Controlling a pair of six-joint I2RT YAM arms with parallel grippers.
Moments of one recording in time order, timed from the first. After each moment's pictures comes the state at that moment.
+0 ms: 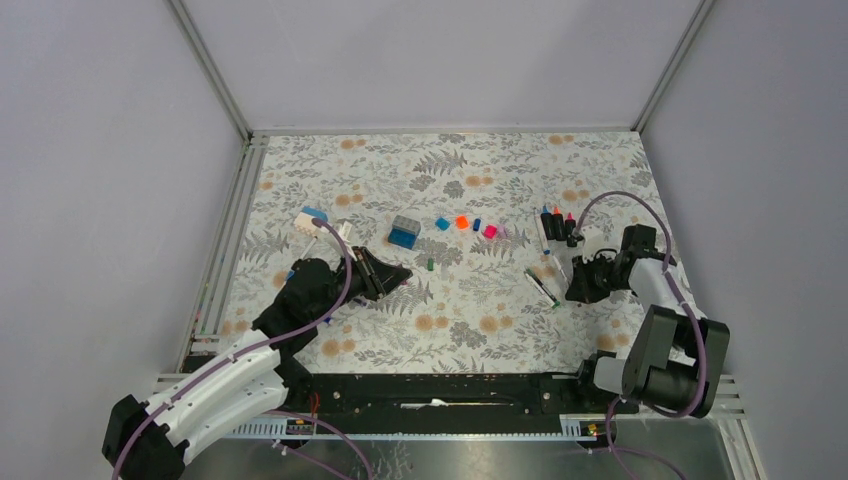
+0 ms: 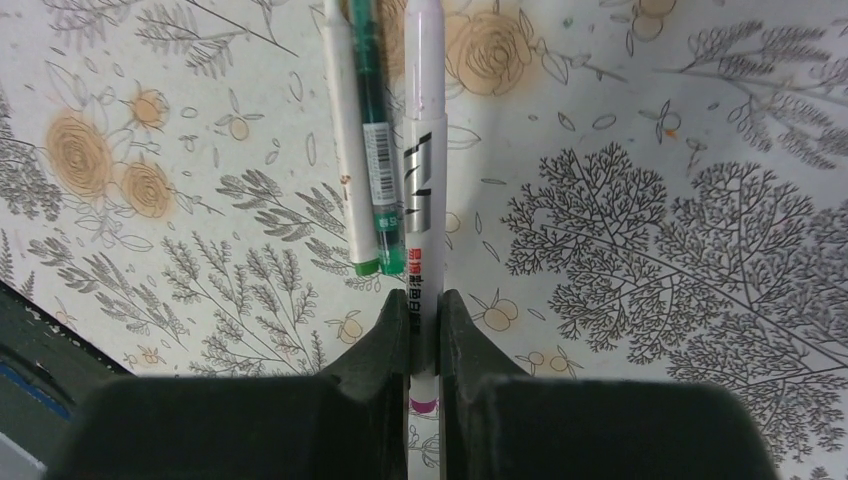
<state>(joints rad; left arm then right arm) -0.68 0.70 0.40 0.14 0.18 -0.81 -0.31 1.26 0.65 -0.70 -0.59 -0.68</state>
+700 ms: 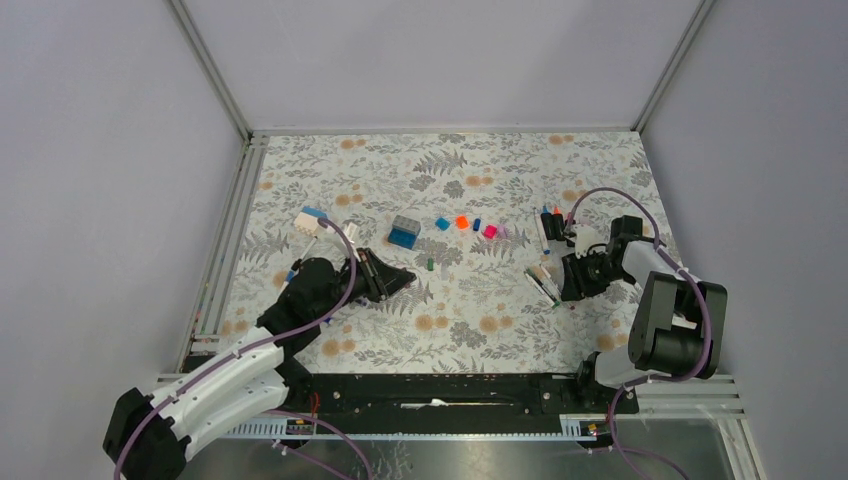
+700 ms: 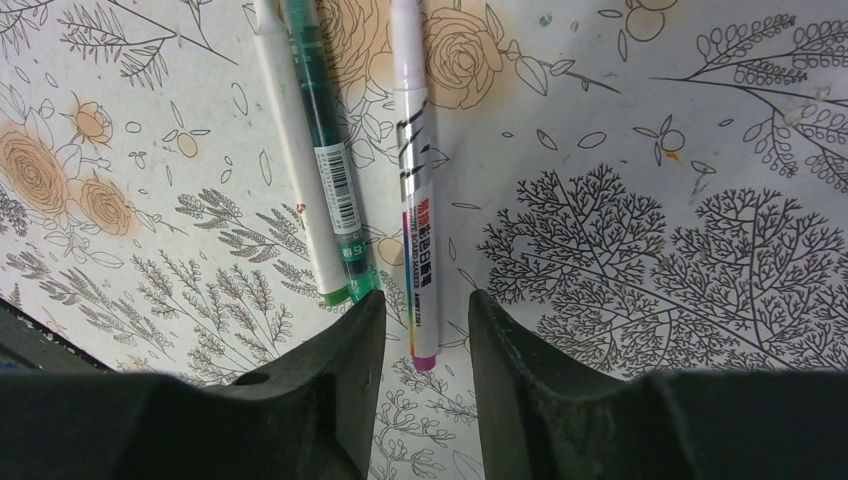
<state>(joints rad) -0.68 0.73 0.38 0.18 0.23 -0.84 -0.24 1.47 0.73 -0.69 -0.49 -0.61</state>
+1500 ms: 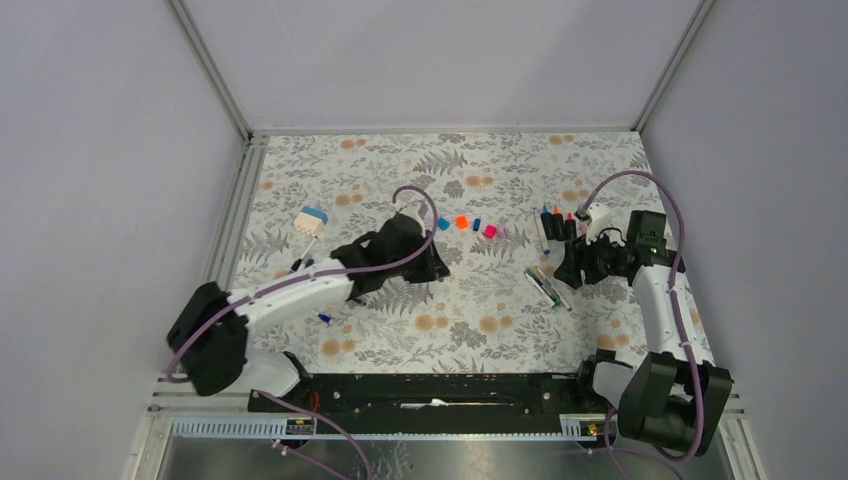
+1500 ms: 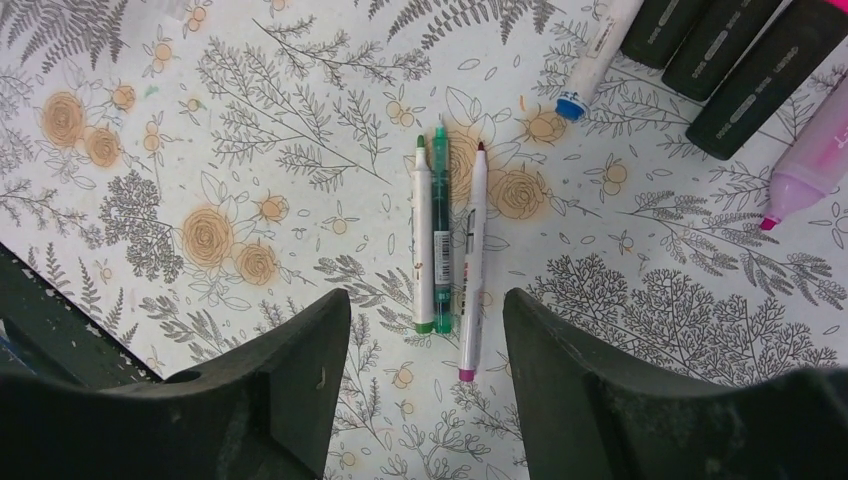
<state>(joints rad) -0.83 1.32 0.85 -0.18 0.06 -0.85 -0.25 1.11 0.75 -0.72 -0.68 -0.56</state>
